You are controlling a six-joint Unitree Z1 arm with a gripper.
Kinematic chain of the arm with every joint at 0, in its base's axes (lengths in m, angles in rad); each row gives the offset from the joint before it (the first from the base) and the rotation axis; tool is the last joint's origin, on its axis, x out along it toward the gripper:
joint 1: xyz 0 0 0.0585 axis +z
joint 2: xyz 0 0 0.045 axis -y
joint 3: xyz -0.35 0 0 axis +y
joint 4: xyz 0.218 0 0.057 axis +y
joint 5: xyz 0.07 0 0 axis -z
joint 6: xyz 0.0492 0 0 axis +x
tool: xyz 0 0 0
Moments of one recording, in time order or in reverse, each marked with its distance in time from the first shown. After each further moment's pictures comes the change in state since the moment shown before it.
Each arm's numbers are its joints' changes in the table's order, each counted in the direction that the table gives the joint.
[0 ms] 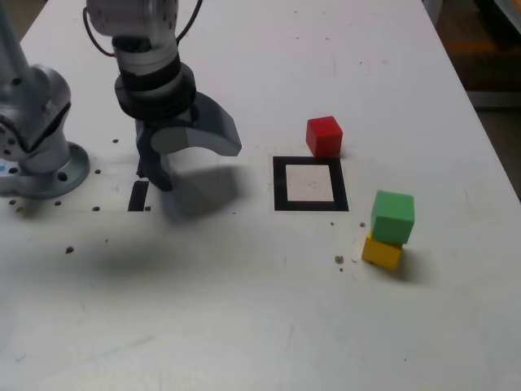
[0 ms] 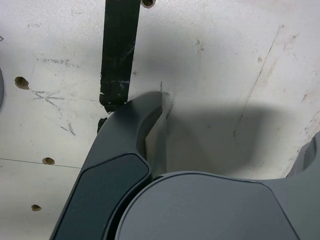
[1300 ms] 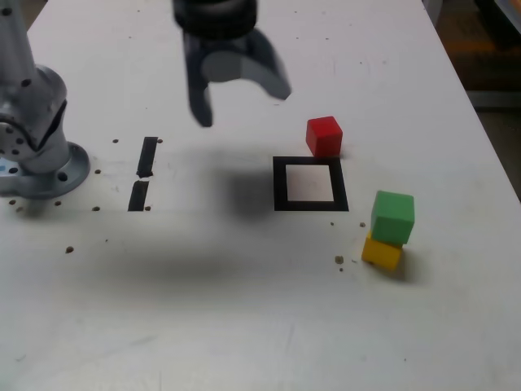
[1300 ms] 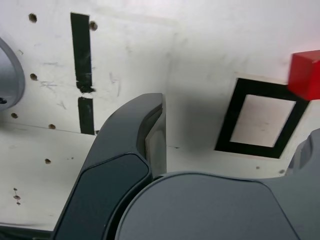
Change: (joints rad) arm 0.173 -0.167 -0.611 0.558 0.014 0.264
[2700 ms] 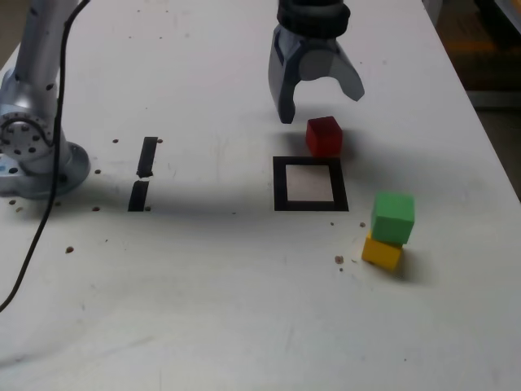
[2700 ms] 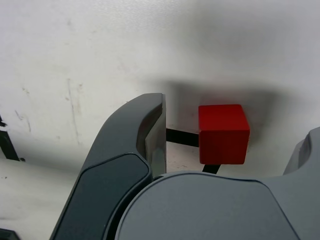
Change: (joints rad) arm 0.260 -0.382 -0.315 -0.011 0.113 0.242
